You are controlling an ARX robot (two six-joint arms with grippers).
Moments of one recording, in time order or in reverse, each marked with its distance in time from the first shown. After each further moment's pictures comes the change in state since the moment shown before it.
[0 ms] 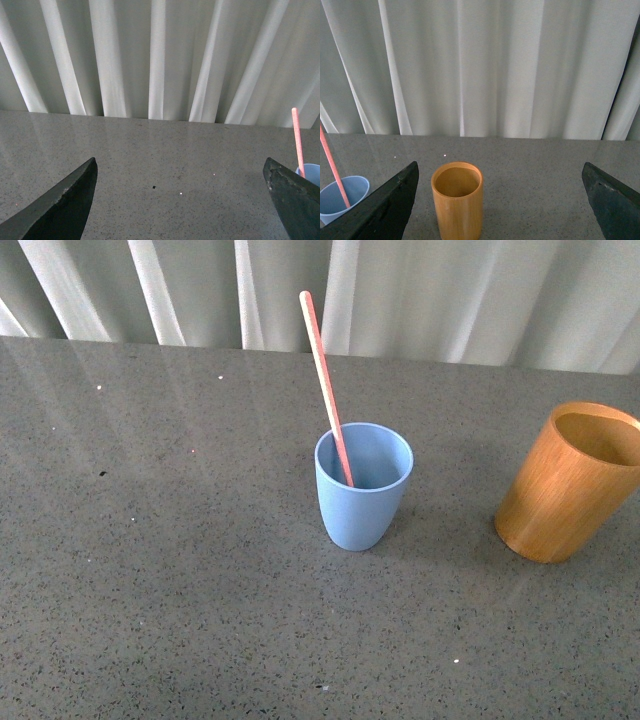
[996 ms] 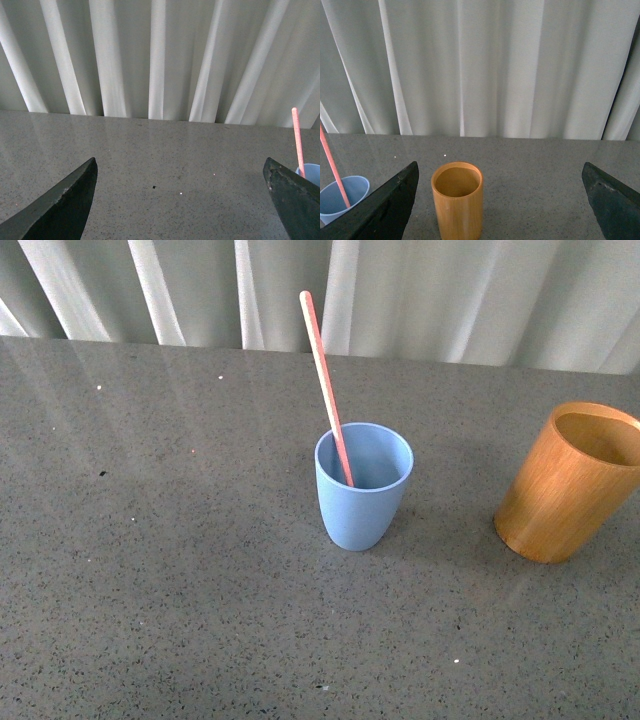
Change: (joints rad) left arm 0.000 0.000 0.000 0.000 0.000 0.000; right arm 0.000 0.000 0.000 0.000 0.000 0.000
